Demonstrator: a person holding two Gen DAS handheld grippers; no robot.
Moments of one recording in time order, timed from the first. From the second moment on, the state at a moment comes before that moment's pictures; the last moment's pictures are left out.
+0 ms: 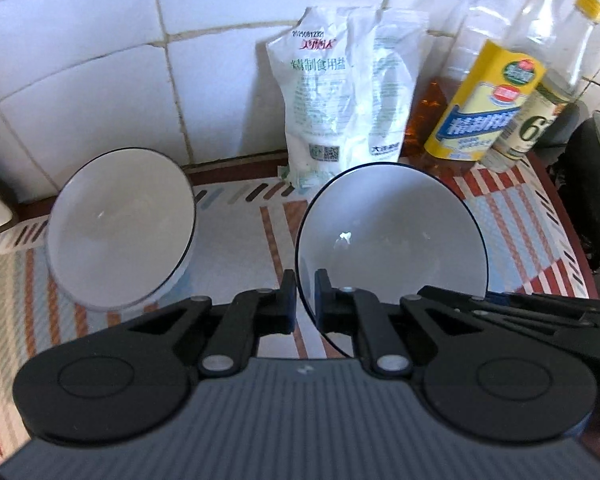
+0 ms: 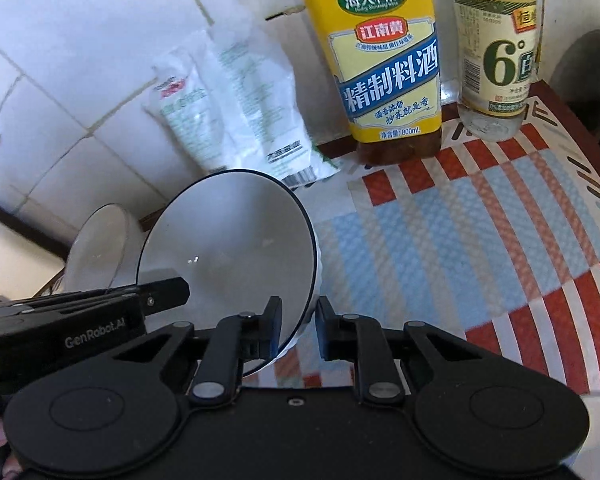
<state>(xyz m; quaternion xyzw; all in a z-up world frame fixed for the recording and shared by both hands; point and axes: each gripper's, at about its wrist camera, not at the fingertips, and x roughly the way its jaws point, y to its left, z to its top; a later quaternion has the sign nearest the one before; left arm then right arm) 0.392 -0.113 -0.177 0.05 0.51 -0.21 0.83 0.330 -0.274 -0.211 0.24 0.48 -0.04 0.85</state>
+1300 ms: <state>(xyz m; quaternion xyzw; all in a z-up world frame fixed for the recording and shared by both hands) 0.196 -0.177 -0.056 0.11 0.44 -0.25 0.86 0.129 -0.333 -0.104 0.25 0.41 -0.02 0.88</state>
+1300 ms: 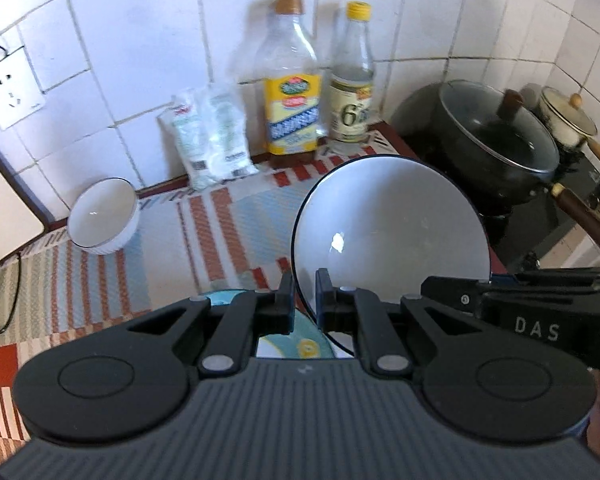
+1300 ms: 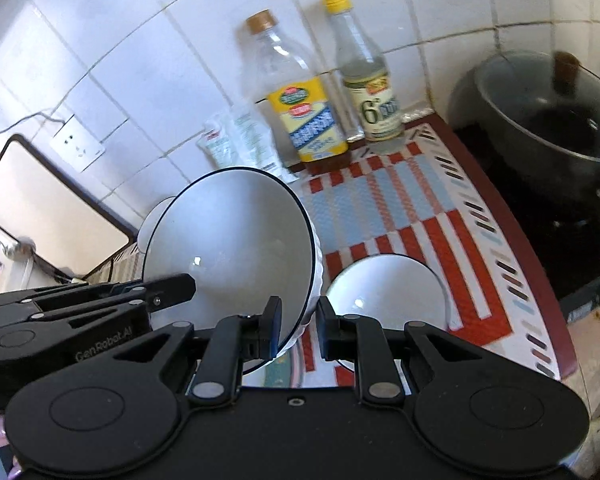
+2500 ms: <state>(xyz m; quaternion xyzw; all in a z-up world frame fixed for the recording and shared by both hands) 0.236 -0.253 -0.165 0.11 0.57 -0.26 0.77 0.143 -0.399 -0.187 0.23 0.48 -0.06 0.84</state>
